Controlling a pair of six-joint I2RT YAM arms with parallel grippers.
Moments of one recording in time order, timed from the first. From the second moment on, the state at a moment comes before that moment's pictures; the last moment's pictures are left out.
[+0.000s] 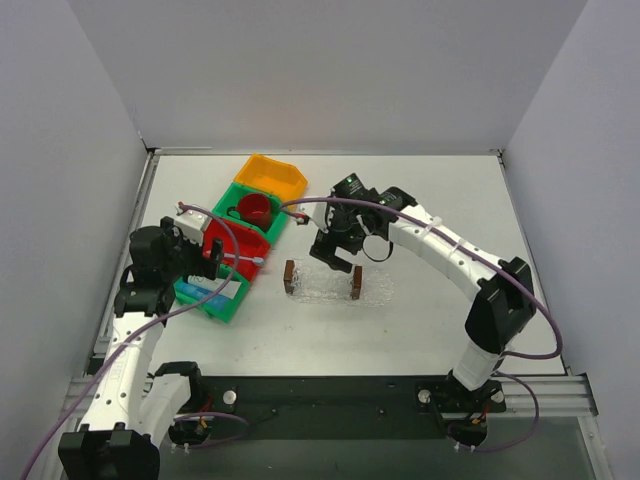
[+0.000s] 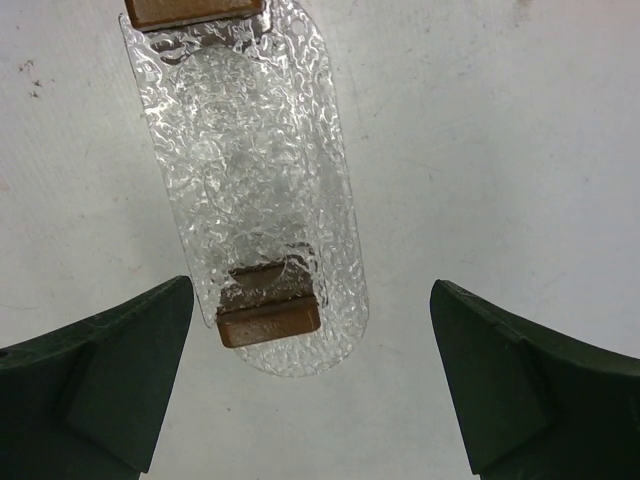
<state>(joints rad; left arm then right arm) 0.02 0.83 0.69 -0.33 0.30 0.27 0.71 1.72 1.53 -0.85 -0.20 -0.60</state>
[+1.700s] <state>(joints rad) -0.35 2.03 1.77 -0.77 0.09 0.51 0.42 1.28 1.10 -0.76 -0.07 -0.34</state>
